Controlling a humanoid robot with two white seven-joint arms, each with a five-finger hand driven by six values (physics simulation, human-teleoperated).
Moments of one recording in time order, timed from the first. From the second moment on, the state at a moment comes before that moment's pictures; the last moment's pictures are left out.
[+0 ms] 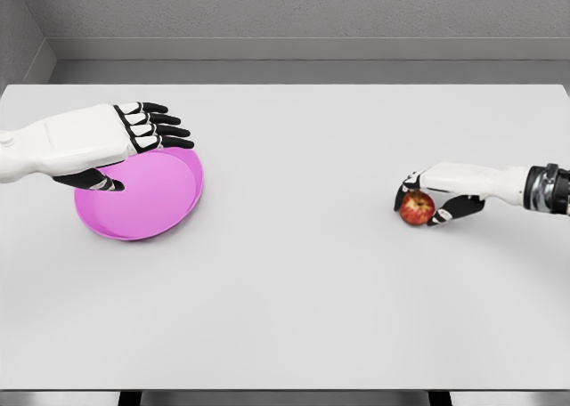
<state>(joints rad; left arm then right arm) -0.59 1.08 -0.63 -1.75 -0.29 -0.61 -0.27 -0.61 -0.83 0.74 -1.31 0.06 -0.56 0.61</state>
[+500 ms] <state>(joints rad) -0.59 1.08 -0.63 -1.75 -0.28 -0.61 -0.29 -0.74 -0.60 0.84 -1.39 -0.02 -0.52 0.61</state>
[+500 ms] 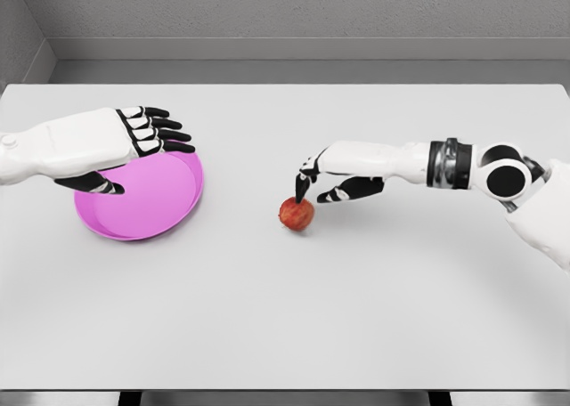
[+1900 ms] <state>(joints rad) -0.99 0.54 -1.14 -1.23 -0.26 -0.61 -0.41 -0.64 -0.72 0.51 -1.14 0.00 -0.61 0.61</state>
